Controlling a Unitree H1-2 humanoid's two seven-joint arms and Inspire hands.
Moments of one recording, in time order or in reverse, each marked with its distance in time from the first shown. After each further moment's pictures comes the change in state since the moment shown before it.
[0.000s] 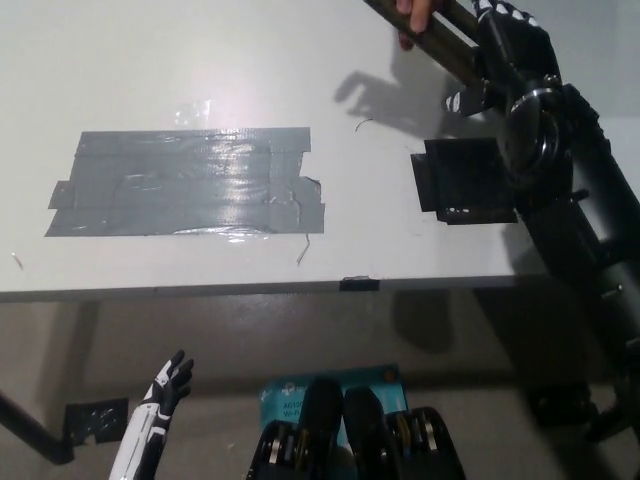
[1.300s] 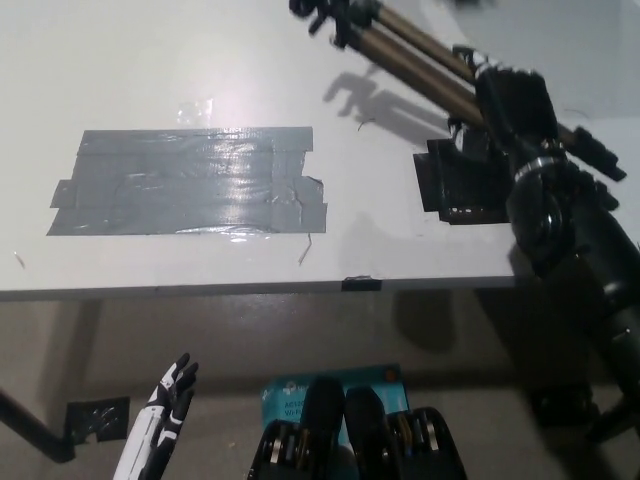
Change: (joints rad) left_arm 0.005 0.004 -0.011 -0.003 0.015 0.003 -0.001; right_arm 0.129 -0.047 0.092 0.134 0.019 -0.340 -0.315
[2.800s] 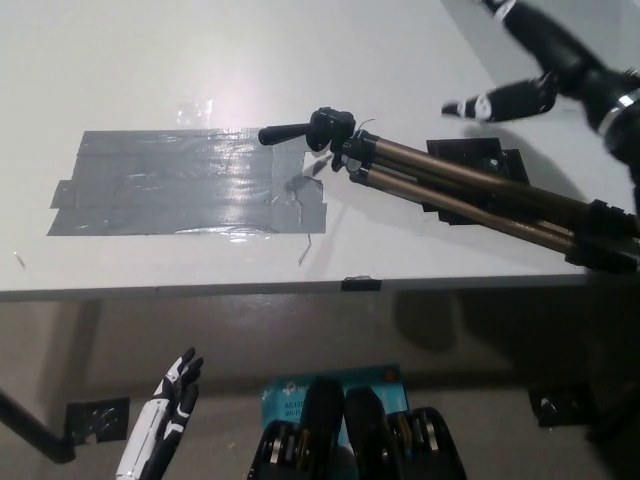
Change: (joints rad) left_arm -0.024 0.006 -0.011 0.011 0.012 0.013 0.000; right_arm 0.027 -0.134 -0.222 -0.657 0.431 0.116 0.638
